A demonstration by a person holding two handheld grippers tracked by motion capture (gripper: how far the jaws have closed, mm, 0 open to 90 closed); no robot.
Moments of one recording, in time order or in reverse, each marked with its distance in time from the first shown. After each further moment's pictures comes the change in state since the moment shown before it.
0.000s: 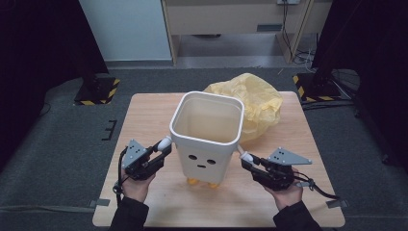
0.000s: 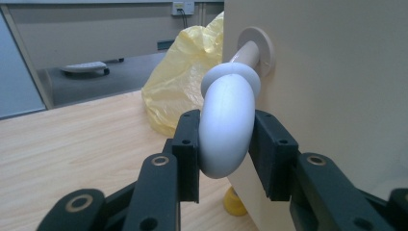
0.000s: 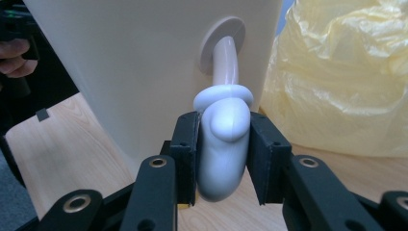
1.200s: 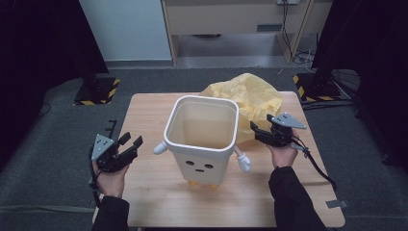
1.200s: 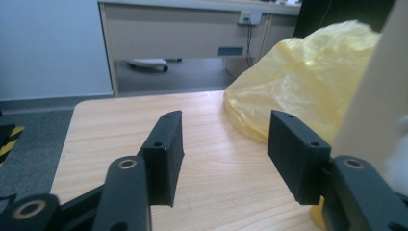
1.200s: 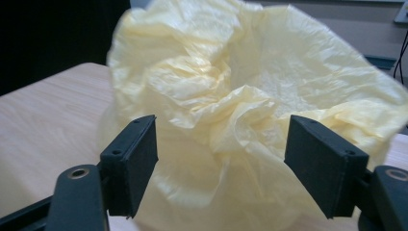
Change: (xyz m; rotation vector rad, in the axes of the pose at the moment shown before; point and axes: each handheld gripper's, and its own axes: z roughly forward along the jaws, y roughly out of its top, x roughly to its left) left arm 0.074 -0.005 -0.018 -0.019 0.238 -0.103; right arm -0.115 0.017 0.079 -0.106 -0.316 -0.007
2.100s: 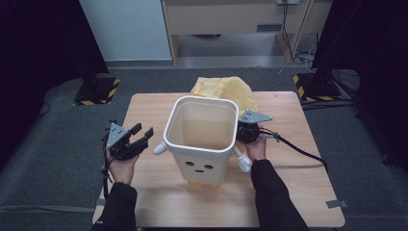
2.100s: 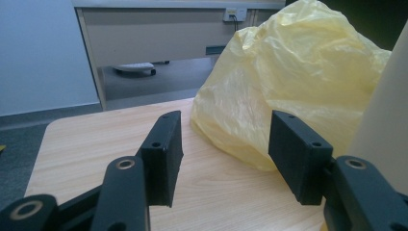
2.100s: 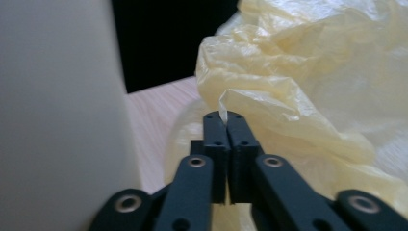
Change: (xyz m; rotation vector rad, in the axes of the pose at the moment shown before) left arm -0.007 0.010 0.039 -0.010 -0.062 0.064; right arm 0.056 0.008 0.057 -0.053 0.454 -0.109
